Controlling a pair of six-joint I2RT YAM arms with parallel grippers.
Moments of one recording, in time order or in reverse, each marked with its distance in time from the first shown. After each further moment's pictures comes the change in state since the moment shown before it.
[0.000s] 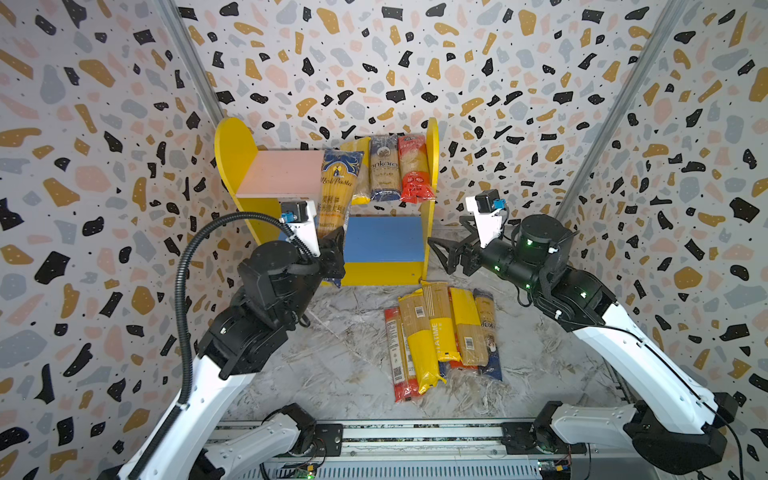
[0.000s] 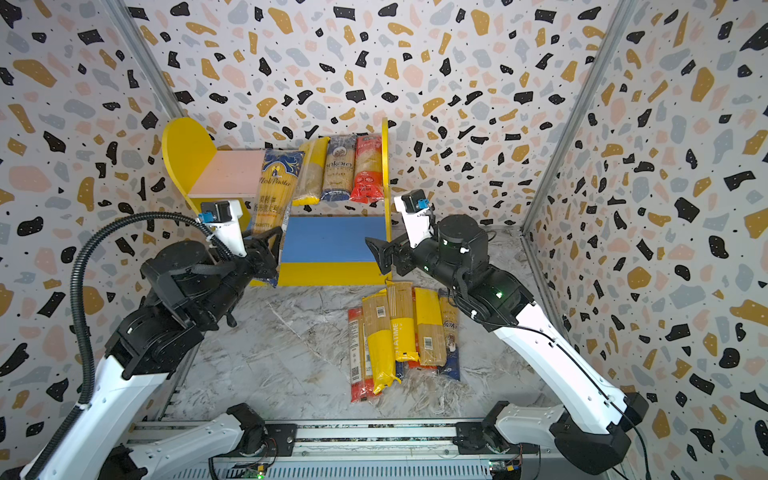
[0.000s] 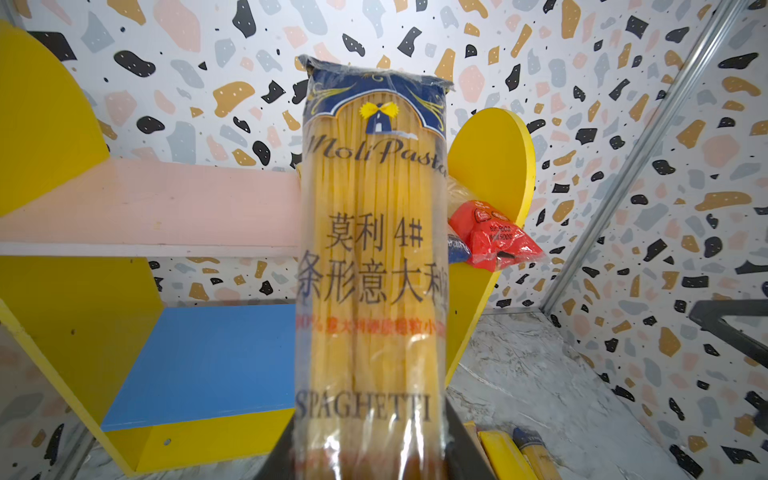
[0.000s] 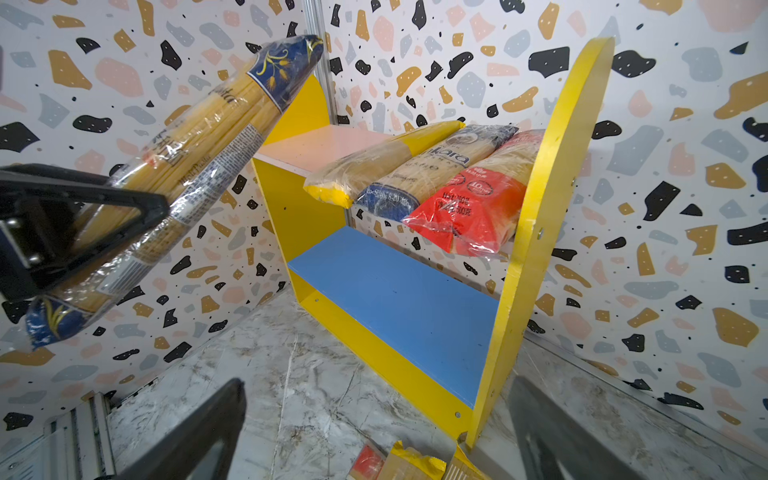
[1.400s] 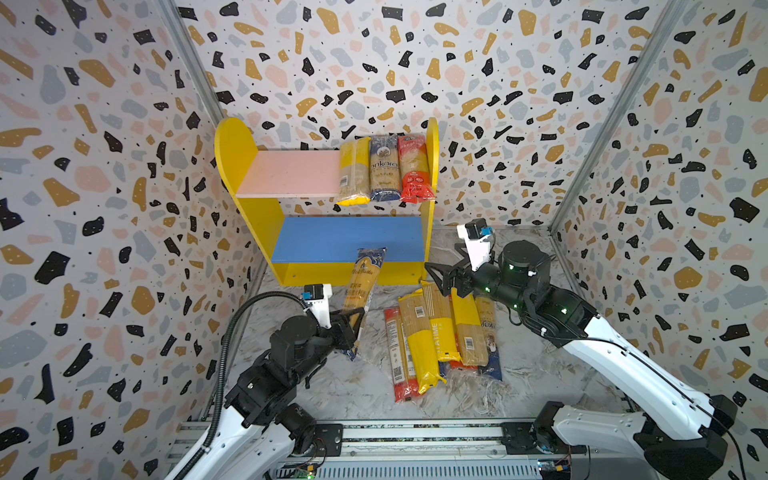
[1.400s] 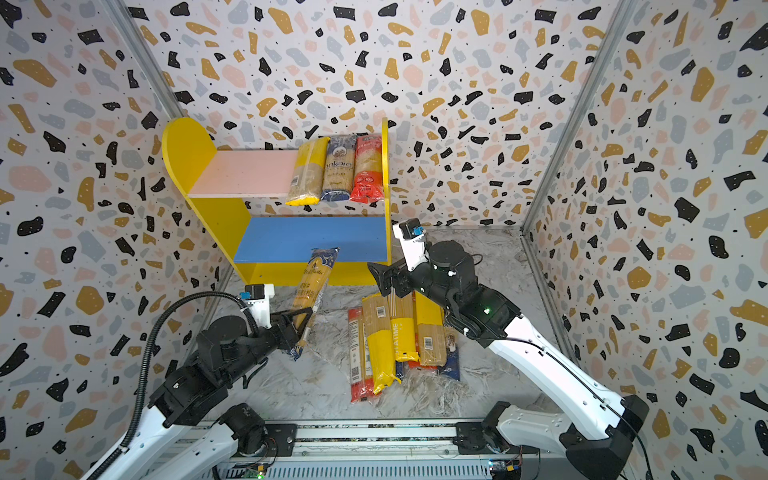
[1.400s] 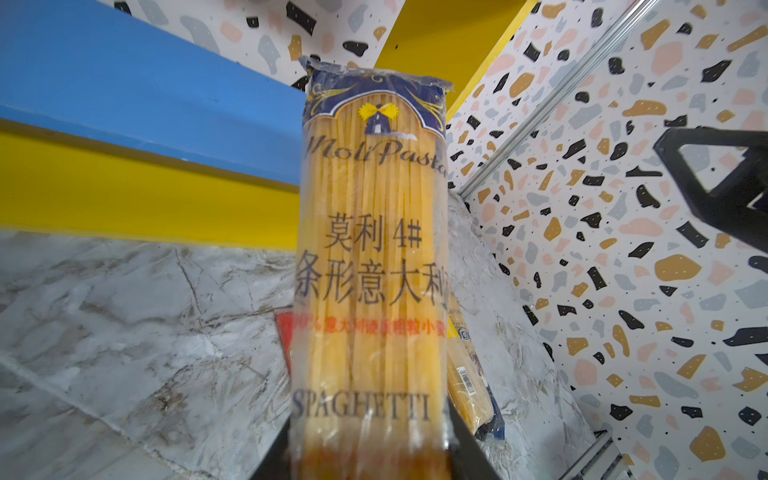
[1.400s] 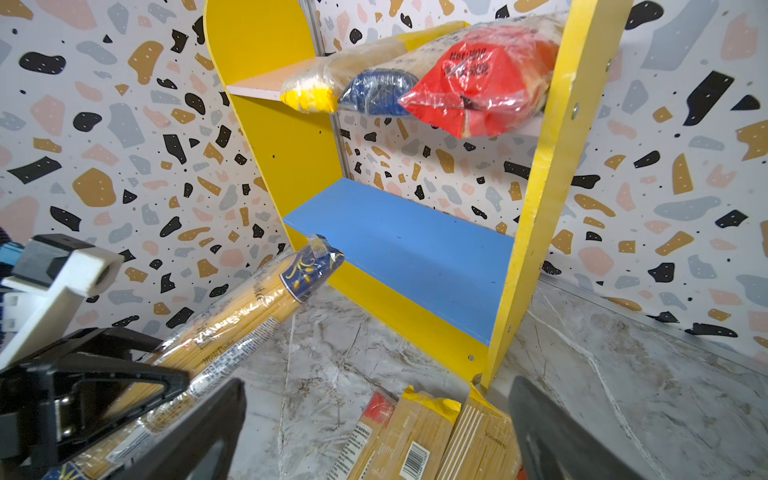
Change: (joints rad) left arm -0.001 -0.484 -0.767 0.096 0.344 -0.433; right arm 0.026 -0.082 -0.259 0.086 0.034 0.067
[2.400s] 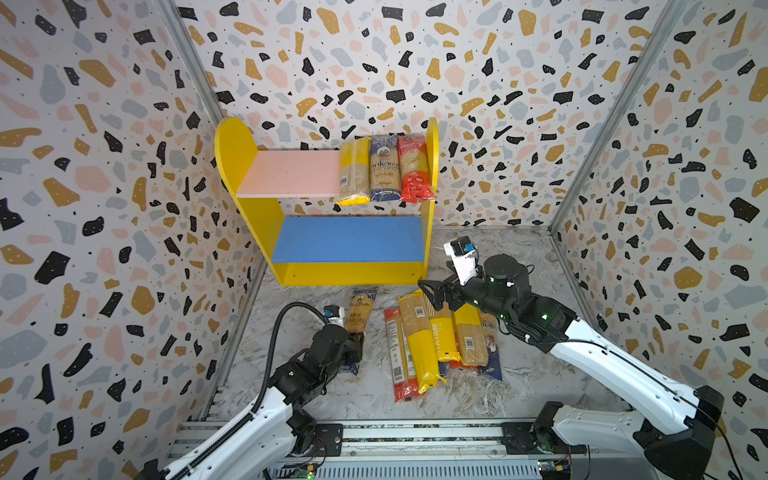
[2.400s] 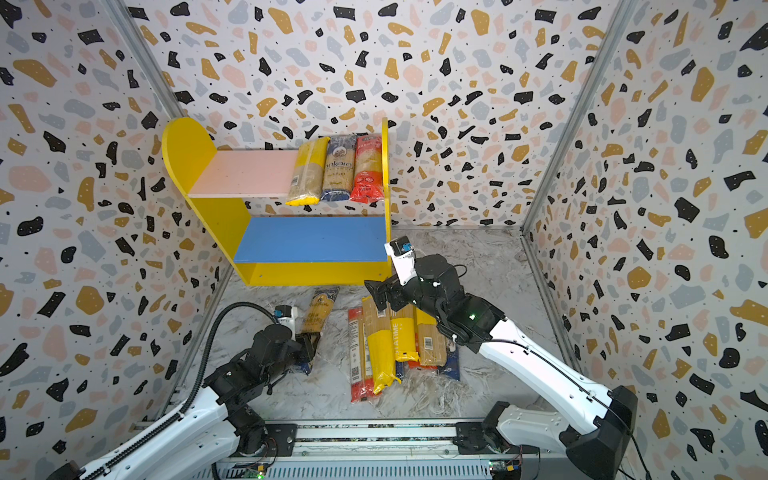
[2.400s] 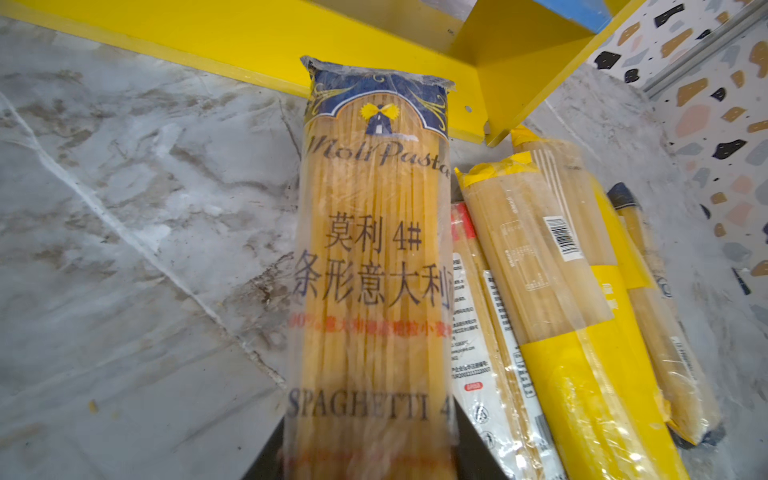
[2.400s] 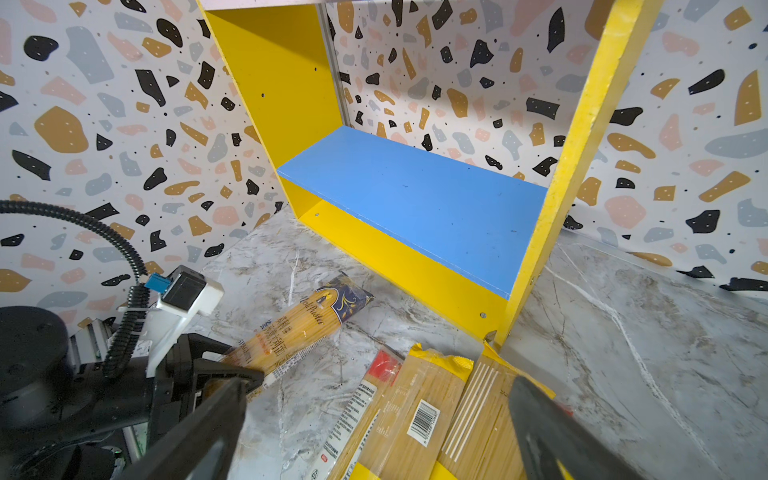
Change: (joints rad) left arm 0.000 0.169 -0.309 0.104 -0.108 -0.033; right arm 0.030 0.010 -0.143 0.046 0.000 0.023
